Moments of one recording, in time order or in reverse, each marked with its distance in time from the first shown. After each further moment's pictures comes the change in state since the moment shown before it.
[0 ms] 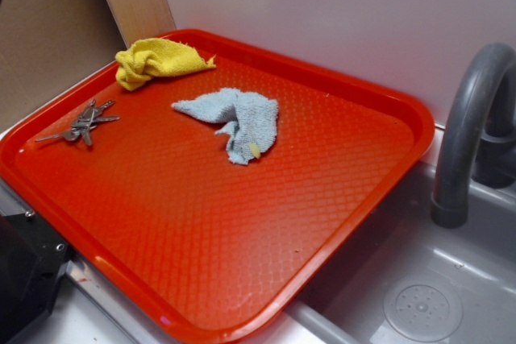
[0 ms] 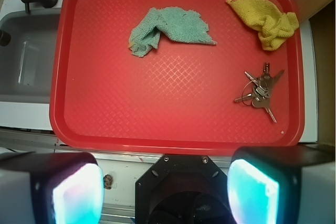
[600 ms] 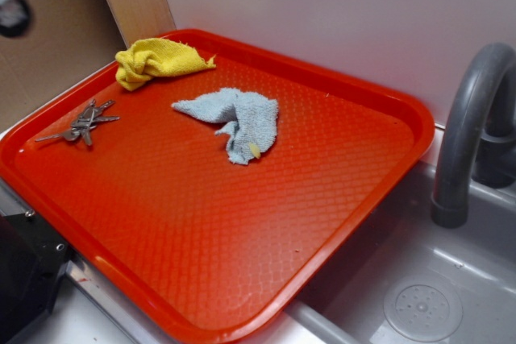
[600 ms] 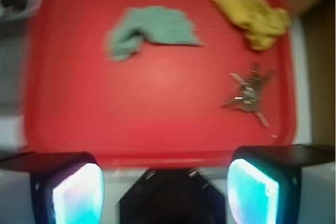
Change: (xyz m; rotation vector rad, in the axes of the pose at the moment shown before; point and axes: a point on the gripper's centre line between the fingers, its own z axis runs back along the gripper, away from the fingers) arm 0.021 0.037 -0.044 0.109 0.031 0.149
